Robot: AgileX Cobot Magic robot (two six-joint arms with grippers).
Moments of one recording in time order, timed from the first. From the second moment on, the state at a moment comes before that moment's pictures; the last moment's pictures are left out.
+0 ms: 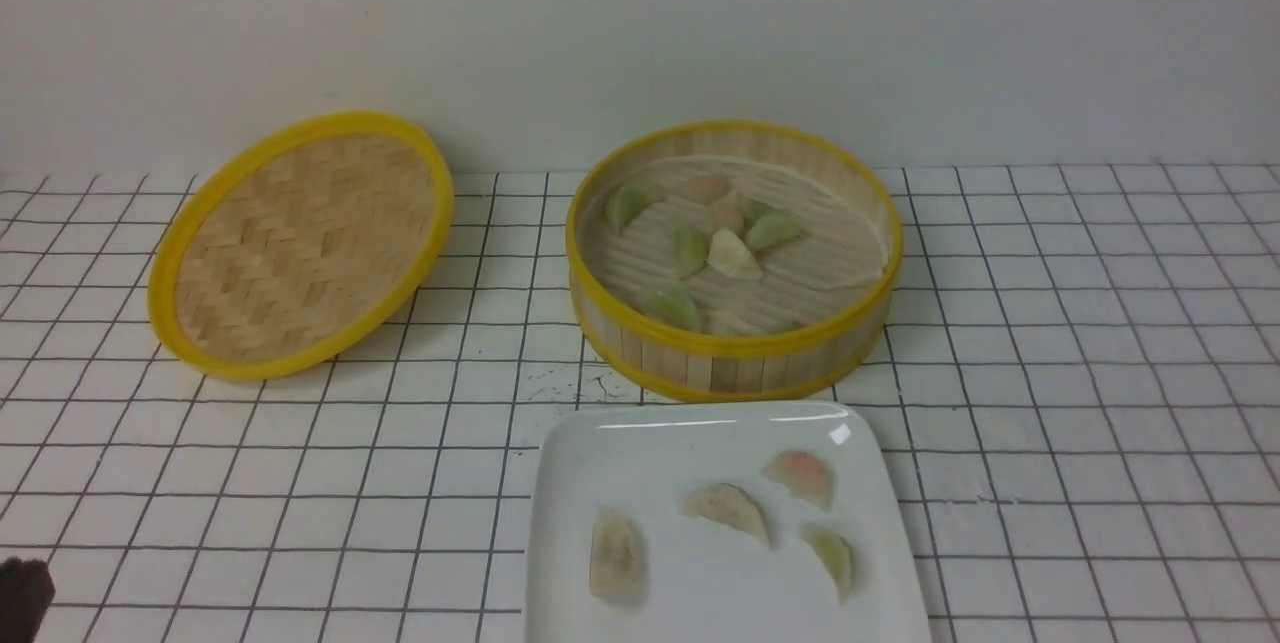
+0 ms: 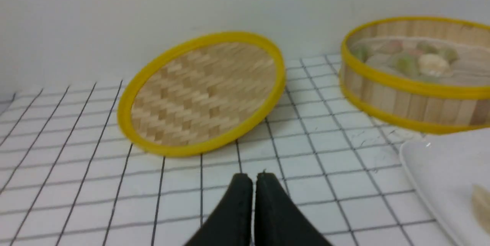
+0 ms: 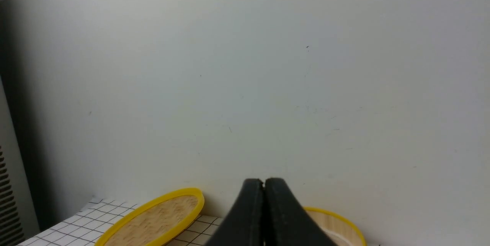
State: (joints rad) right arm 0.54 0.02 -0.43 -0.29 0.38 0.42; left arm -0.09 0.00 -0.07 -0.05 0.36 0.06
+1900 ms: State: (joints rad) right arm 0.30 -0.01 -0.29 0.04 0.35 0.11; left arm -0.06 -0.01 0.03 -0.05 0.39 0.08
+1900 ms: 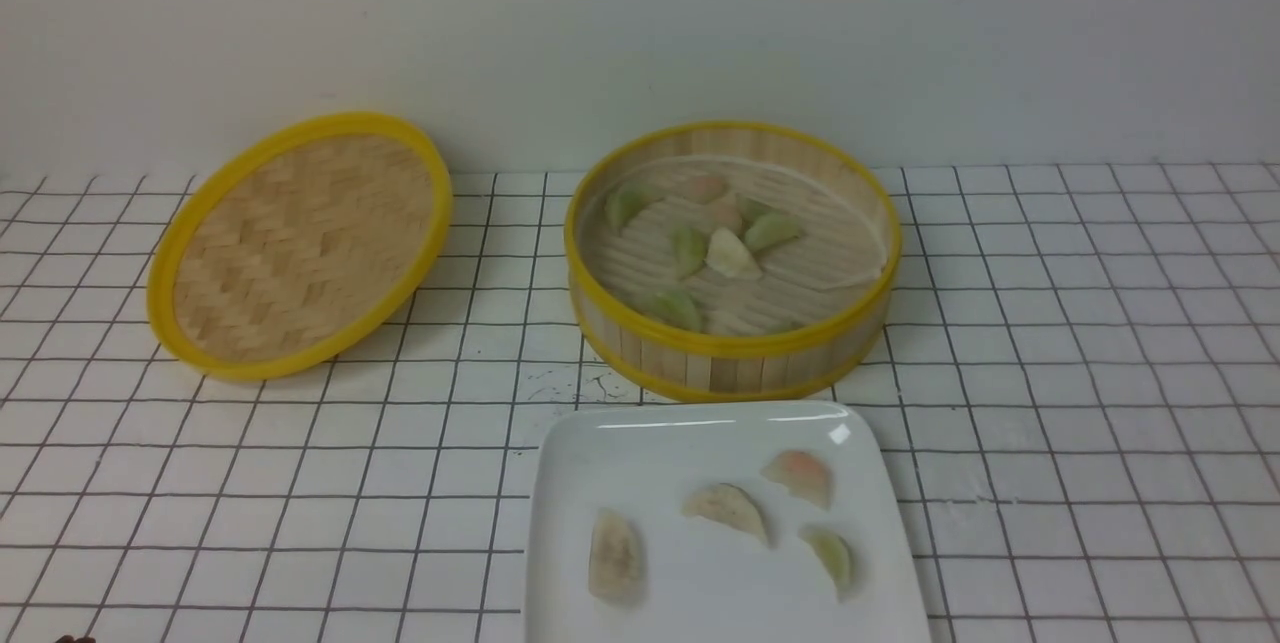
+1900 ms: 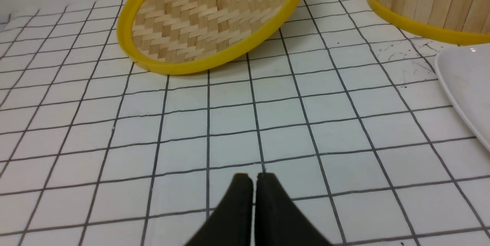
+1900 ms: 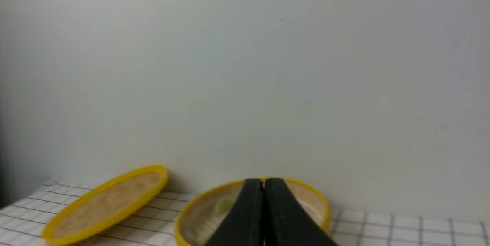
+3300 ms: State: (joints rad) right arm 0.02 -0.01 0.02 -0.07 0.39 0.11; left arm -0.06 -0.01 0.03 -0.05 0.39 0.08
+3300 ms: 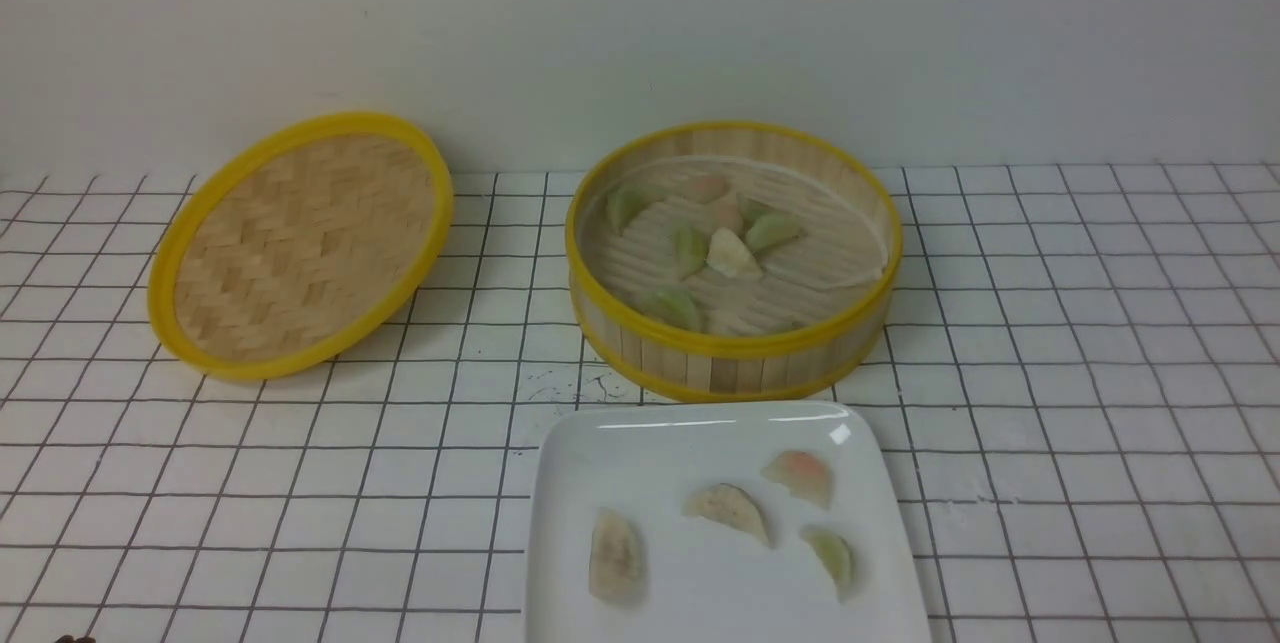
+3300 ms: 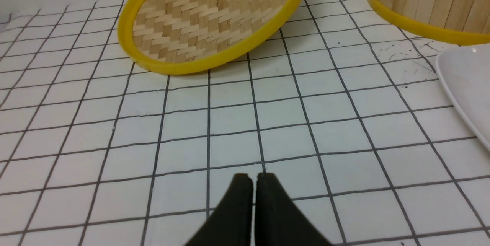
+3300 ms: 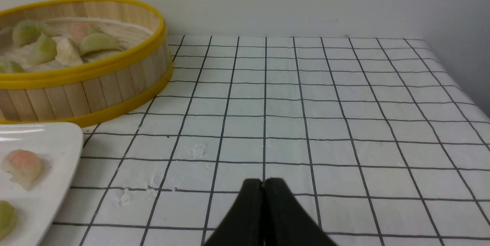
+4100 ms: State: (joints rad) right arm 0.02 -0.01 0.02 -0.07 0.39 0.12; left arm -0.06 -0.01 0.03 -0.05 0.39 0.08
